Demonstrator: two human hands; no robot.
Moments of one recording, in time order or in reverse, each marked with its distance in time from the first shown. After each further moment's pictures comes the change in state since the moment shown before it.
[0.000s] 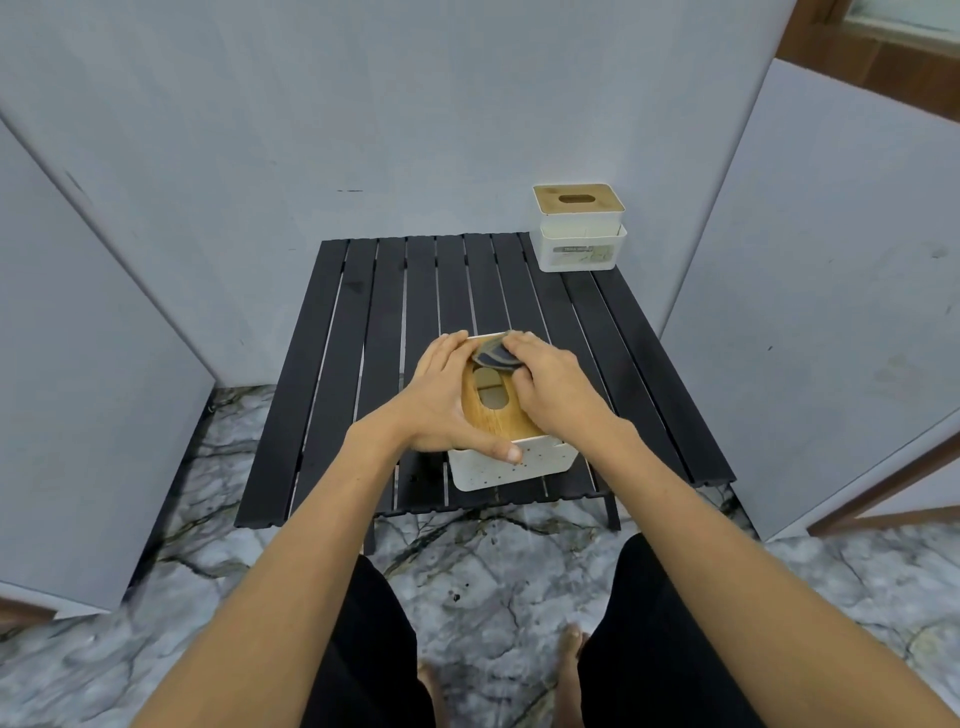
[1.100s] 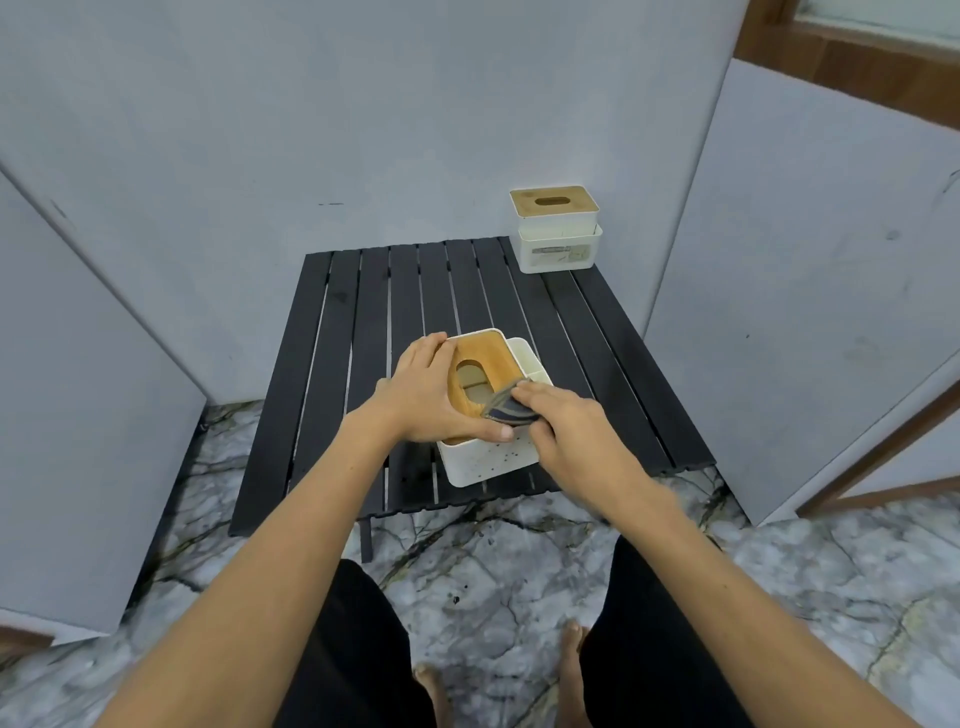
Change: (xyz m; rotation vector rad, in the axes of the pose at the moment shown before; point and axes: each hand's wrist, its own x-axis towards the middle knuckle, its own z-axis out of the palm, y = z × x) left_hand 0.005 0.009 -0.002 0.259 0.017 -0.138; right_hand -0.075 0.014 -0.007 0.075 0.058 -0.016
